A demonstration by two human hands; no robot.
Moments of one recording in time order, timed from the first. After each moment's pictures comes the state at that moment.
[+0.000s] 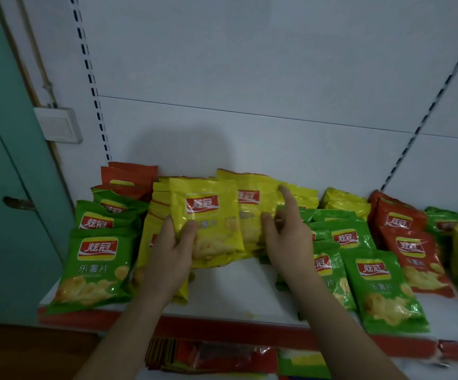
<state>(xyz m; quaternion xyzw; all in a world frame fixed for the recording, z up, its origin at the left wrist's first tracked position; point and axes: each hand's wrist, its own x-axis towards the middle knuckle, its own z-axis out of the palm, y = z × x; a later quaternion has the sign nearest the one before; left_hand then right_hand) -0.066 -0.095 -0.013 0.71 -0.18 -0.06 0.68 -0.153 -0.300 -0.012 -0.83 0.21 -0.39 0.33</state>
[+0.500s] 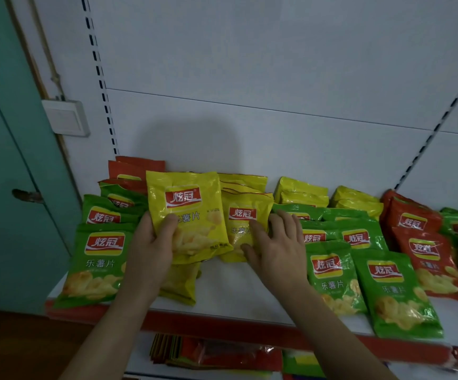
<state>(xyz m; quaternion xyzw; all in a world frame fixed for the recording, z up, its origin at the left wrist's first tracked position) -0.046 -0.069 -0.016 0.70 -0.11 -0.01 0.71 -0.140 -0.303 -0.069 -0.94 0.17 -0.28 -0.07</state>
